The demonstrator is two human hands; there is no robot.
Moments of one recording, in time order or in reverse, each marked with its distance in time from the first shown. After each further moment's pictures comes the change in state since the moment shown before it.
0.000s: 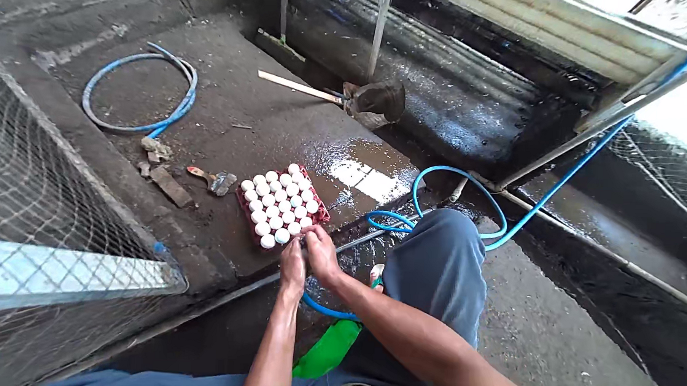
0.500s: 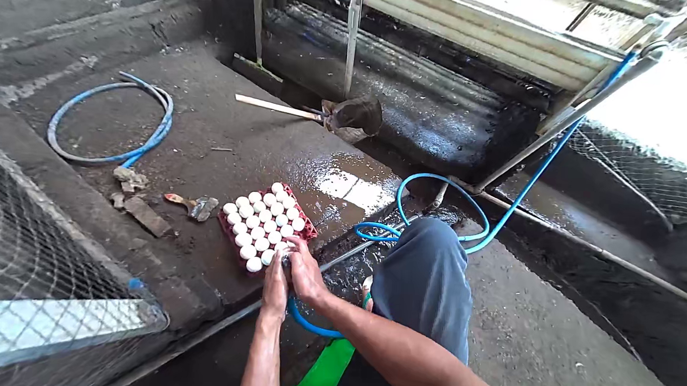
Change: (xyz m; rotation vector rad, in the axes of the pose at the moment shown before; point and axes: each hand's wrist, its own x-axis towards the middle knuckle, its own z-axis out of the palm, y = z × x) left_hand 0.007 0.001 -0.009 -0.148 -0.109 0.051; right_hand -0.009 -0.010 0.001 -0.080 -0.053 -0.163
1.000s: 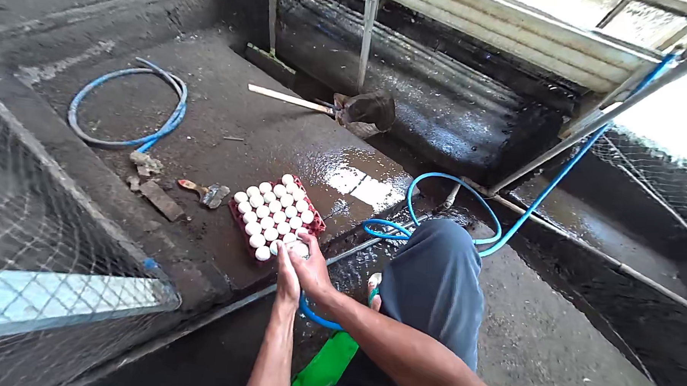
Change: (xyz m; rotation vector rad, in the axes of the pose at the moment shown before) left_hand -0.005 0.008 0.014 -0.067 0.115 0.003; right_hand 0.002 0.014 0.011 0.133 0.055 0.132
